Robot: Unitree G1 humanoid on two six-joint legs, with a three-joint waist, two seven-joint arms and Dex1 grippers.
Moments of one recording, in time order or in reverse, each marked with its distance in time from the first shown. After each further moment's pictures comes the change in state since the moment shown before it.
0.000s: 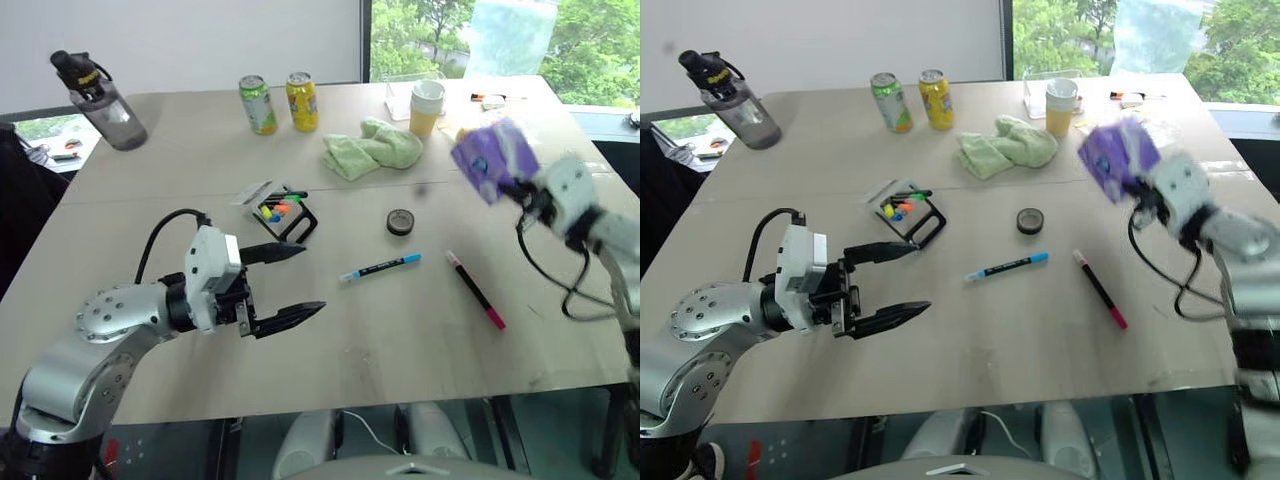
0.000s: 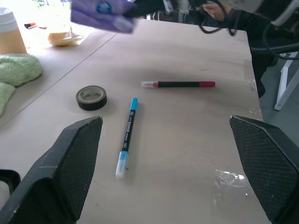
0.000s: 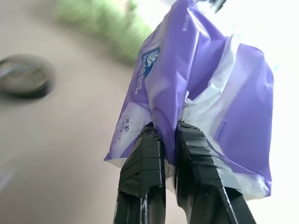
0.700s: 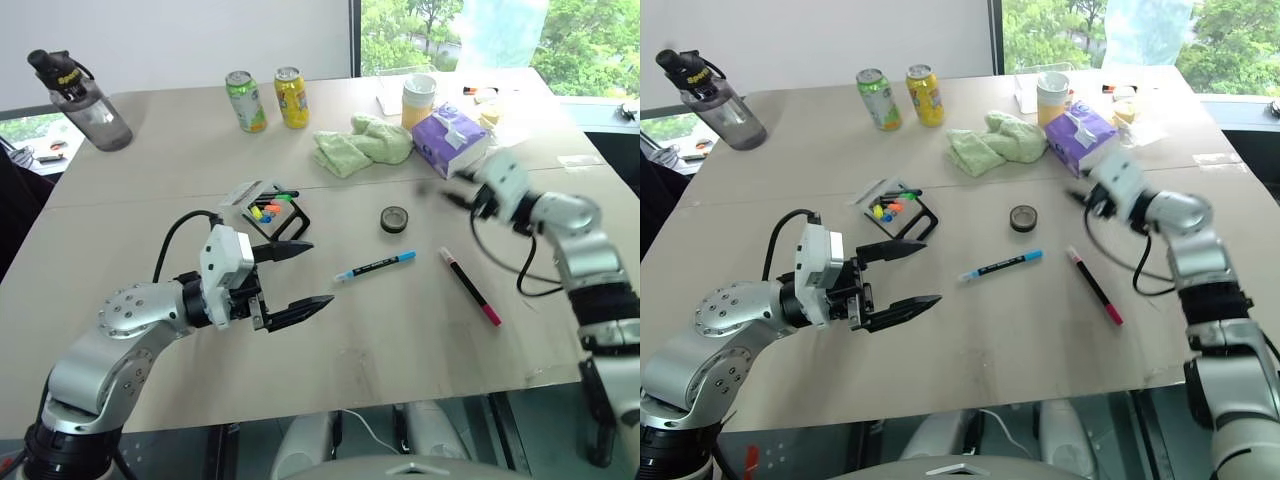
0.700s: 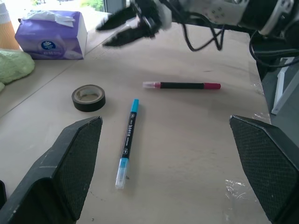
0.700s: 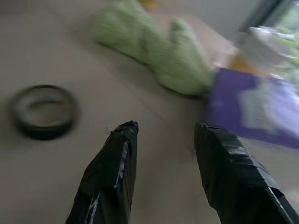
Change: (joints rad) left arm -0.019 -0.045 -0.047 0.029 0.045 -0.019 0.016; right arm -0.004 0.146 0.182 0.023 0.088 -0.025 0.224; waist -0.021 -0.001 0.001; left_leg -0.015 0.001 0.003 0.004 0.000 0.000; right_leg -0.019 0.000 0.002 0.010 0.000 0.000
